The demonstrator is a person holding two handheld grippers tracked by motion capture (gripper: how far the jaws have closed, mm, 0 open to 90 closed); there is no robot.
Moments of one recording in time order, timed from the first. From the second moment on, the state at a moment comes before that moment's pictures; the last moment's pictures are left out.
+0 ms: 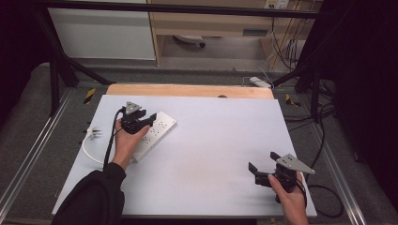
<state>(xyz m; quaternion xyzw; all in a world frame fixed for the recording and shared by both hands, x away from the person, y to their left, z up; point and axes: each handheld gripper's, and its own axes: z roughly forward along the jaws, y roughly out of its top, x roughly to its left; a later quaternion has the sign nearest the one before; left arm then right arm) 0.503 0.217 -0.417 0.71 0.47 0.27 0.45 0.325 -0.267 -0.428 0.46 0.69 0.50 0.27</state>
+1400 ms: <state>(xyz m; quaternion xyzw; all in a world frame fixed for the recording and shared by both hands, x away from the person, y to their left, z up) 0.493 0.213 -0.397 0.69 0.46 0.27 0.49 0.326 -0.267 -0.428 0.46 0.69 0.49 0.26</state>
